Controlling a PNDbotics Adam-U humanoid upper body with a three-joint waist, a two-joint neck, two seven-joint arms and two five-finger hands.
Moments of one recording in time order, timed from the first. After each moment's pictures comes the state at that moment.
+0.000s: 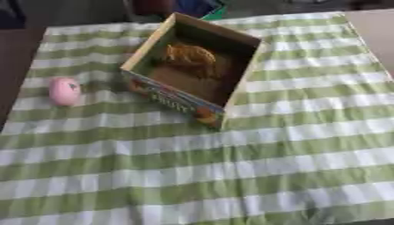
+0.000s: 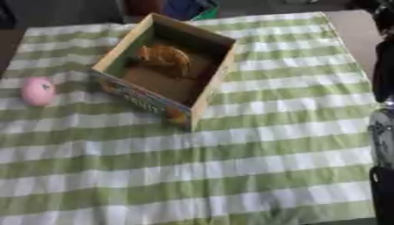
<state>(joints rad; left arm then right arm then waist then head) -0.71 0.35 0.16 -1.83 -0.59 -0.04 -0.12 -0.39 -0.33 -0.10 -1.98 -0.18 -0.17 -0.17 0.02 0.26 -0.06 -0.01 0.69</state>
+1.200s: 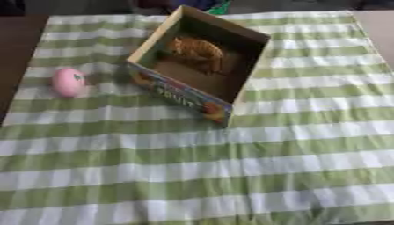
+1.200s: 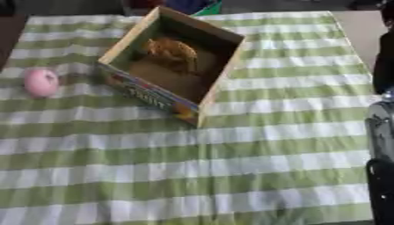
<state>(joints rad) -0.41 0.30 0.10 -1.98 -0.06 -0.15 0.46 -0.38 -0.33 -0.12 -1.98 -0.19 -0.20 -0.20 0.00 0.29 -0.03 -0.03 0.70</state>
